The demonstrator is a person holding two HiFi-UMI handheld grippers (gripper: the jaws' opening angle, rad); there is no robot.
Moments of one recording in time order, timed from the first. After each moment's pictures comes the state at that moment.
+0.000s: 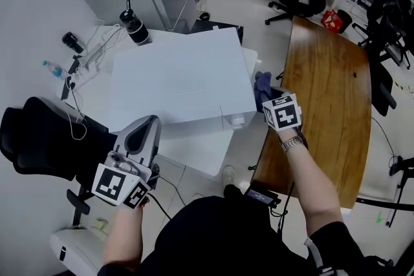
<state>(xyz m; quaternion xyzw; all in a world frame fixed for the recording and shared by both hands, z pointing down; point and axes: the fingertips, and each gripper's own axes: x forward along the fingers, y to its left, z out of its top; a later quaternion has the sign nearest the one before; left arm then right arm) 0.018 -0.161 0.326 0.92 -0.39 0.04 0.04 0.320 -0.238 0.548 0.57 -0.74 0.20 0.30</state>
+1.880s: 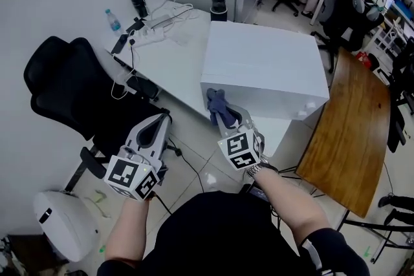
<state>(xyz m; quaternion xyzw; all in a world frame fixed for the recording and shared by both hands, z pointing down) -0.262 -0.040 0.349 0.86 -0.50 0.02 0.05 -0.138 -0.115 0.486 0.42 -0.88 -0.04 0.23</state>
